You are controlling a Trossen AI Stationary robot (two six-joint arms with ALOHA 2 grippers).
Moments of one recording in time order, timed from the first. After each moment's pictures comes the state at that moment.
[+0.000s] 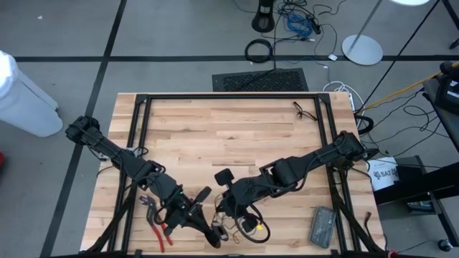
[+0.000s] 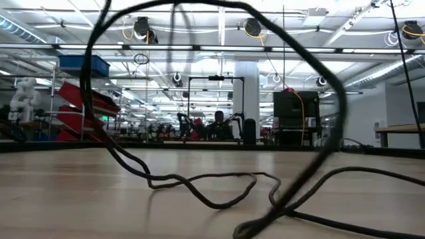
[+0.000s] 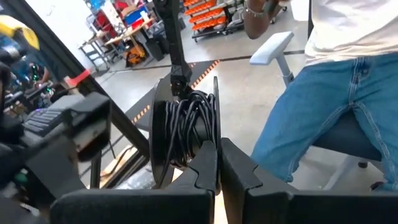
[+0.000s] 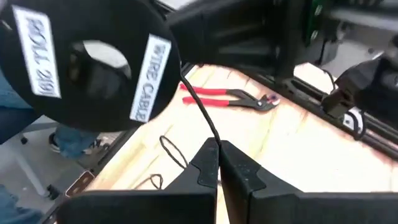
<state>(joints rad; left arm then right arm) -0.56 1.40 1.12 0.10 0.21 0.54 0.41 1.91 1.97 -0.68 0.04 -0.20</state>
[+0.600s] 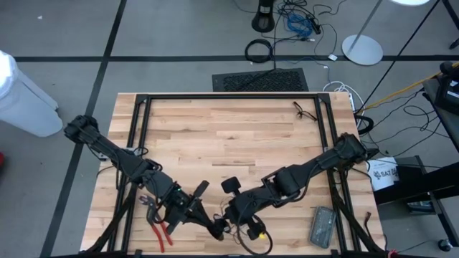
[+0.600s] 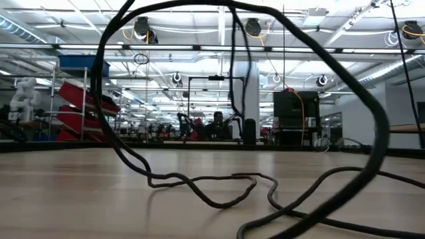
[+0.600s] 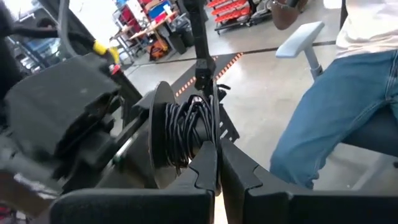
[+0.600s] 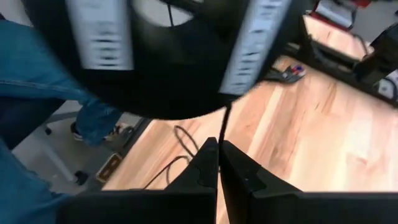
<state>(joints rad) -0.57 1.37 1.12 0.10 0.09 0.56 0.47 1.91 1.92 -0.72 0.06 -0.08</state>
